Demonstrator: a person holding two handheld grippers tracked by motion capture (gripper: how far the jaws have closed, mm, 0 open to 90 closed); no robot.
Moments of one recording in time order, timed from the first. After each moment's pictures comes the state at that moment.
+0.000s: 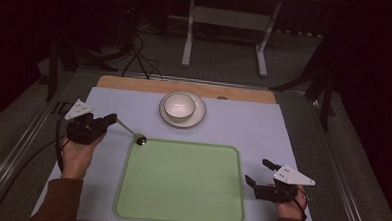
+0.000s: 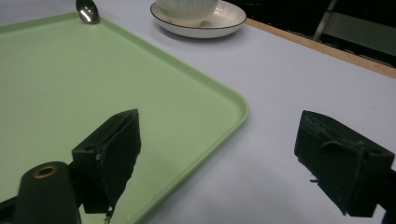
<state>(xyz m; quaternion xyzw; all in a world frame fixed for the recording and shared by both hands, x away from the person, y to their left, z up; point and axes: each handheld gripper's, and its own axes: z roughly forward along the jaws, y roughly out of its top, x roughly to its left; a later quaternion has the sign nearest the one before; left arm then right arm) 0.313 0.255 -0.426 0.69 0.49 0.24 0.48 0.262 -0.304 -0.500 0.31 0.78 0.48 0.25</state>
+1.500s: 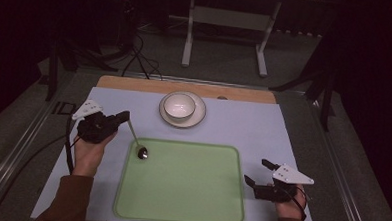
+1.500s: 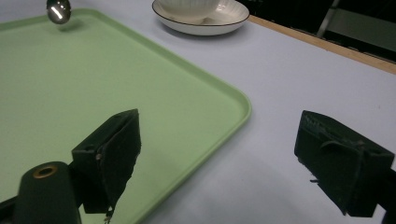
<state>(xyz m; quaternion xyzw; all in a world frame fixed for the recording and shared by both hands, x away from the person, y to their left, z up) 0.313 0.232 -0.419 0.69 0.44 0.21 0.53 0.263 -0.303 -0.501 0.31 0.79 0.47 0.24</state>
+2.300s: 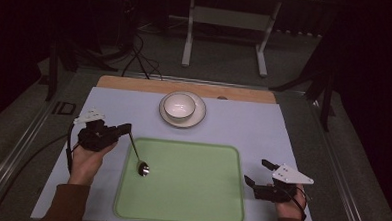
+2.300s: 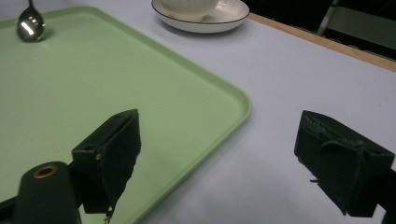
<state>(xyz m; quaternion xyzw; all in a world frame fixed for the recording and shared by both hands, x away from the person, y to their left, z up) 0.304 0.229 -0.434 0.73 0.45 0.15 0.50 0.263 -0.303 -0.501 0.31 0.79 0.47 0.24</state>
